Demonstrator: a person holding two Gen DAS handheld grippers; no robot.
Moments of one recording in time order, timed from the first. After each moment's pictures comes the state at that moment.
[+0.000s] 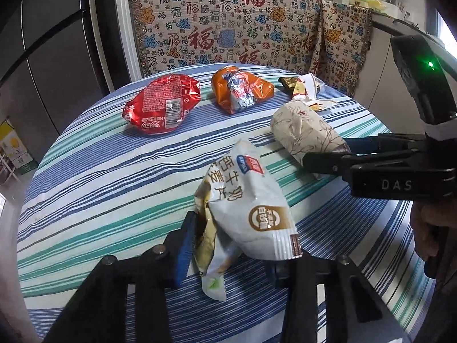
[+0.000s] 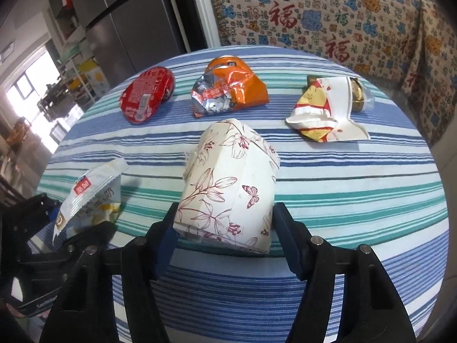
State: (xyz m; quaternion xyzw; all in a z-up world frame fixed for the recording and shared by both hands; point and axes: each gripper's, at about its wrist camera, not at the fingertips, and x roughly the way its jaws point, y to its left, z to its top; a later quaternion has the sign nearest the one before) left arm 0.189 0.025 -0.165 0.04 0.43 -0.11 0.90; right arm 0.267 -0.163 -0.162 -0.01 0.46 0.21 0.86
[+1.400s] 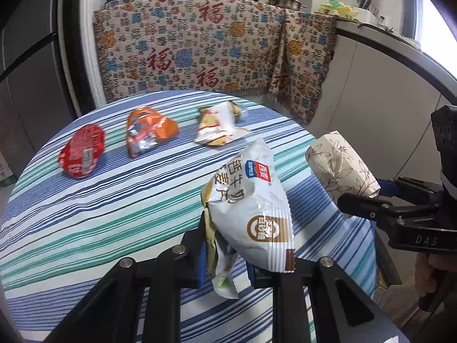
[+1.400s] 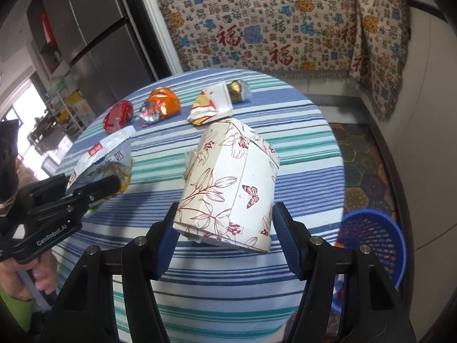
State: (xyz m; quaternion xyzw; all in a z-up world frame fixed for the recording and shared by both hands) left arm 0.179 -0.102 -0.122 0.03 0.40 -0.17 0.90; right arm 0.189 -0.318 -0.122 0.06 0.43 0.15 0.89
